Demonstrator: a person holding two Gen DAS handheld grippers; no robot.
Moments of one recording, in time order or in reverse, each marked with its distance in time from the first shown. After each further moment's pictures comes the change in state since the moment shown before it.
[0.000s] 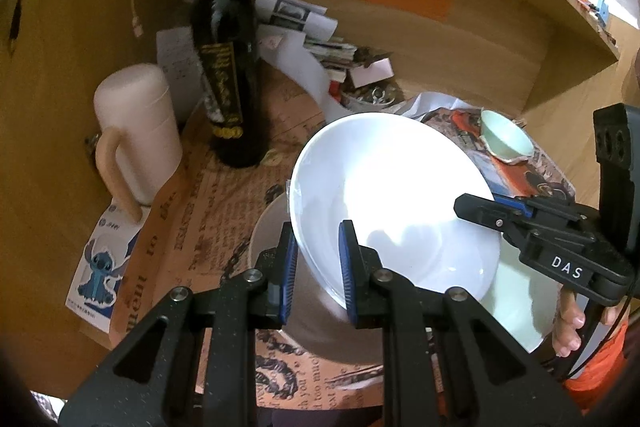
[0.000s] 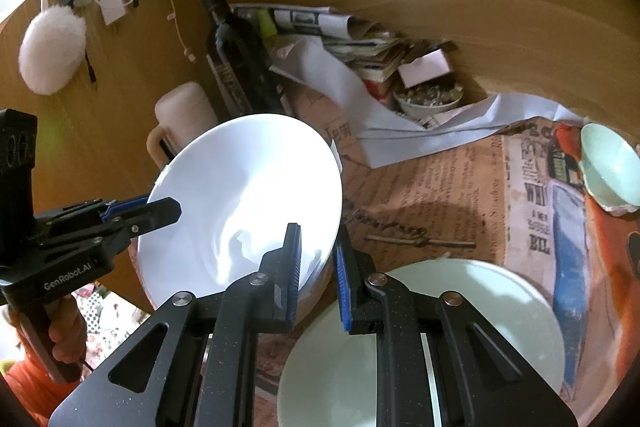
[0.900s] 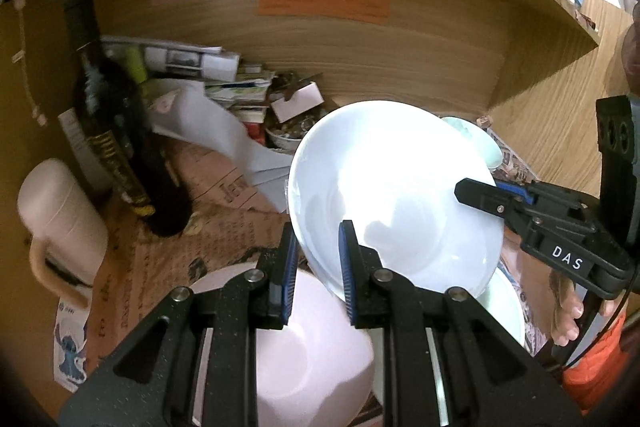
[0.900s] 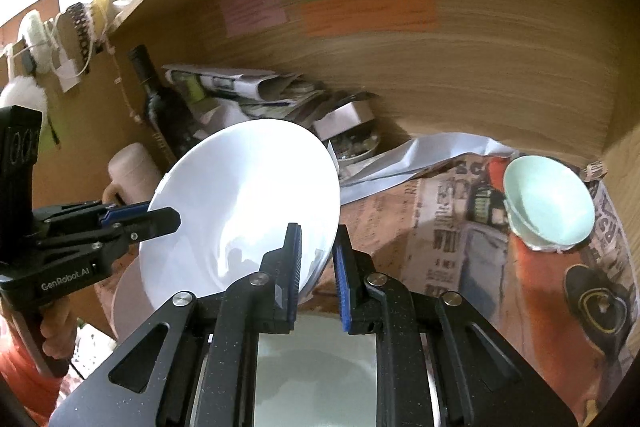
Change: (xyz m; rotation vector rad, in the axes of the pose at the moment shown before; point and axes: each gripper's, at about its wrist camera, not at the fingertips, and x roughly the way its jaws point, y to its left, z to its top) left arm 0.035 -0.076 0.061 0.129 0.001 -0.094; right arm -0.042 -0.073 0.032 0.048 -0.108 -0.108
